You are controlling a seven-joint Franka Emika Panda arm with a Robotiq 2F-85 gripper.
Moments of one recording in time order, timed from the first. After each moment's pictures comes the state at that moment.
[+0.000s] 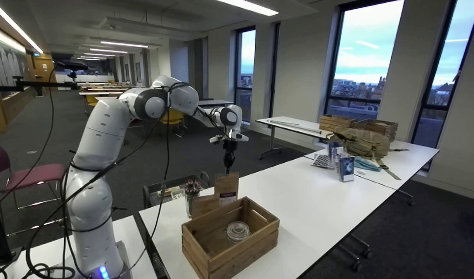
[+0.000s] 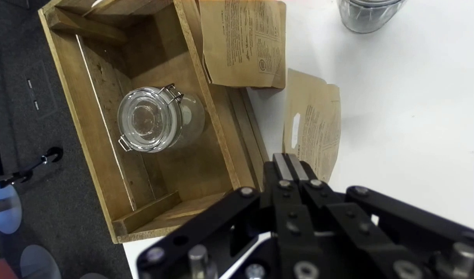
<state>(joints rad) 0.15 0.41 0.03 -1.60 -0.24 1.65 0.56</state>
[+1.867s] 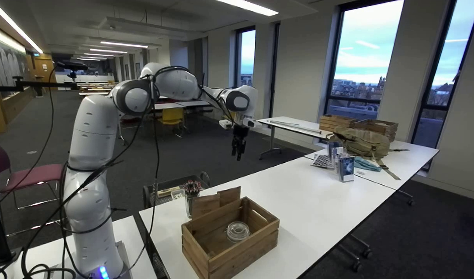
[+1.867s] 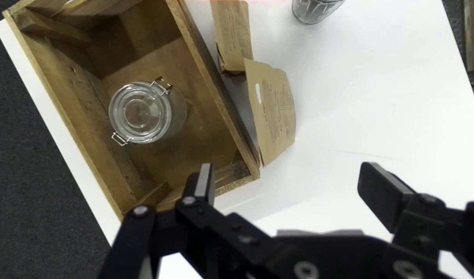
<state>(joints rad) 0.02 0.26 -0.04 -1.57 0.00 1.64 0.39</state>
